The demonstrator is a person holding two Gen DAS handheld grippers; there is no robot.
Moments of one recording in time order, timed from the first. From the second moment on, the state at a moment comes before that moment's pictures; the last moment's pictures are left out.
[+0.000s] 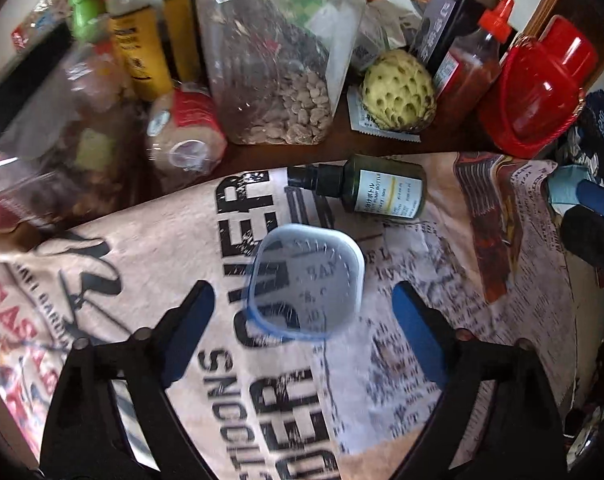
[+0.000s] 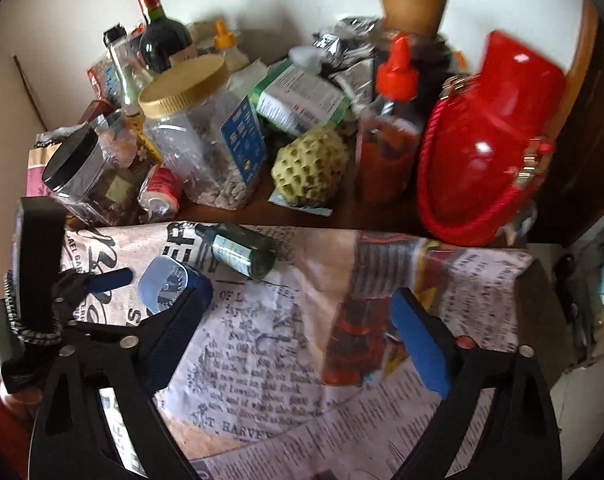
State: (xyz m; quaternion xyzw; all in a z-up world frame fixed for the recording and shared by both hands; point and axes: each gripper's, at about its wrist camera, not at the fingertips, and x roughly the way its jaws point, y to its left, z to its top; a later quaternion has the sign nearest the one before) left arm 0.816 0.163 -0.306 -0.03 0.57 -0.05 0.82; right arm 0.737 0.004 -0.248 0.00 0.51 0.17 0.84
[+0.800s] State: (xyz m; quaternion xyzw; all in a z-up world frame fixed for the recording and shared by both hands) left arm 0.766 0.253 -0.274 -0.09 0.55 0.00 0.83; right arm 0.808 0.105 -0.335 -0.06 0.60 0.20 0.77
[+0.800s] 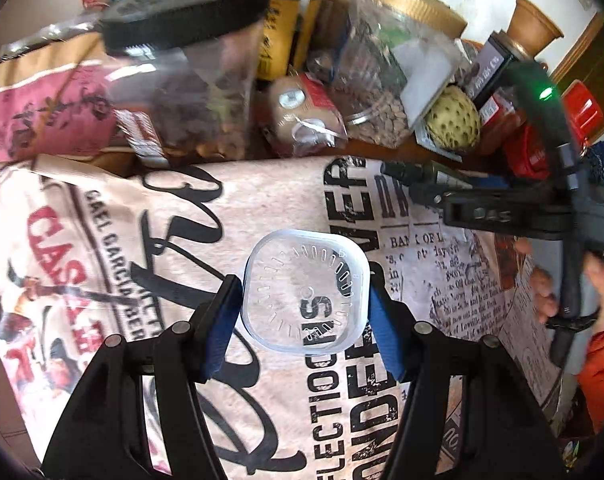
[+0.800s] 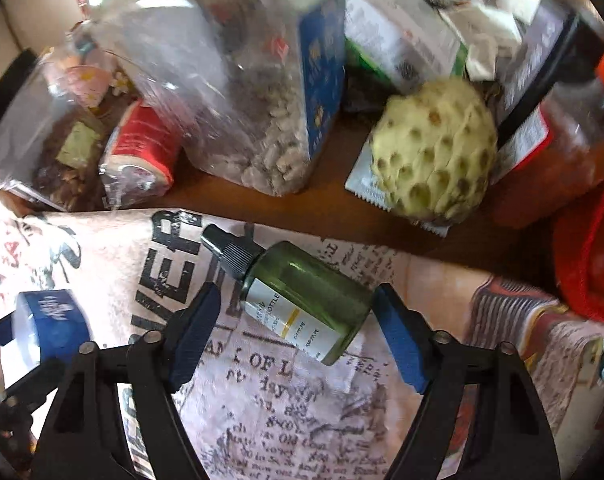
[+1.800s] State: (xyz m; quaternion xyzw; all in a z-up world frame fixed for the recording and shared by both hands) left arm 0.637 0.102 -0.111 -0.09 0.39 0.01 0.92; right arm 0.616 -0.080 -0.136 0.00 0.38 0.24 0.89
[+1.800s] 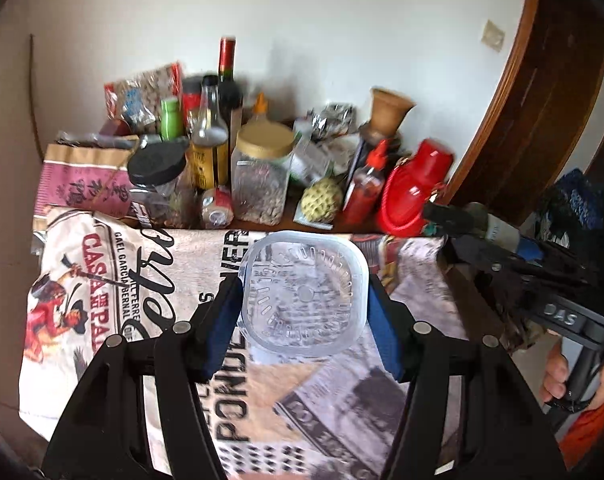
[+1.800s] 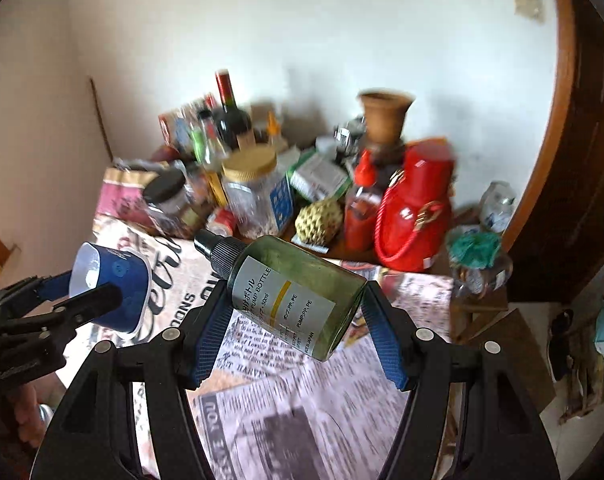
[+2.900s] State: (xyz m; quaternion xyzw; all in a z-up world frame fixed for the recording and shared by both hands) left arm 0.343 0.075 -0.026 -0.05 0.27 -0.01 0.96; right arm 0.334 -0.120 -0.063 0.09 0.28 0.19 0.94
